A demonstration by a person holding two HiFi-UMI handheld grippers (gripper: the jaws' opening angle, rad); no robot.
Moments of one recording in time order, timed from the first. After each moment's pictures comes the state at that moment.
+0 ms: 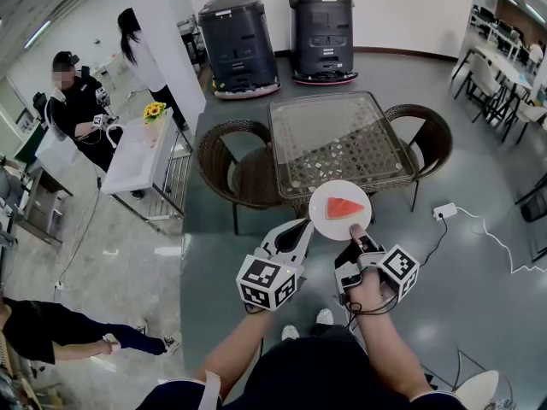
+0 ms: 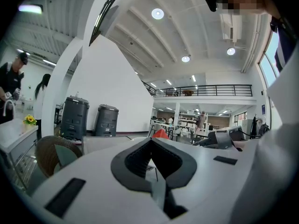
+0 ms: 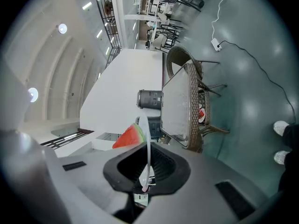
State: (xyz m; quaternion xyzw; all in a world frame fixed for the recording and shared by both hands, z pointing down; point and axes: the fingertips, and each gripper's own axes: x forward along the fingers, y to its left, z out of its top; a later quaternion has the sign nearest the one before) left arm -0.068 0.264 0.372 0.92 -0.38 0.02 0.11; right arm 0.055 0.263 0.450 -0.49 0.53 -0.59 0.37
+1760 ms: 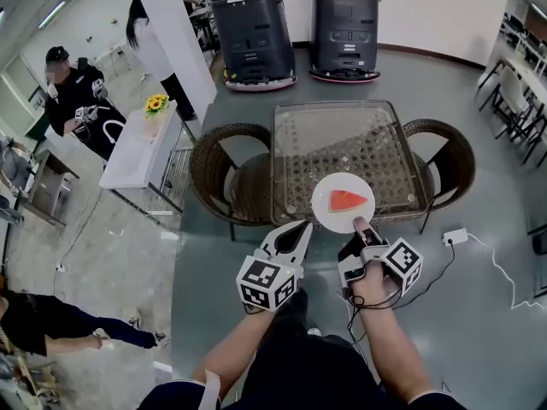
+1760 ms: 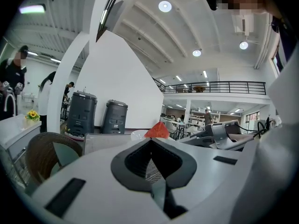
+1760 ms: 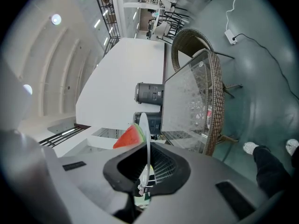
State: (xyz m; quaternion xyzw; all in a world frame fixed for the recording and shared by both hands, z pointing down) left arm -0.021 0.113 0.420 0.89 -0.43 0.04 0.14; right arm 0.108 0.086 0.482 -0.46 0.55 -0.61 0.33
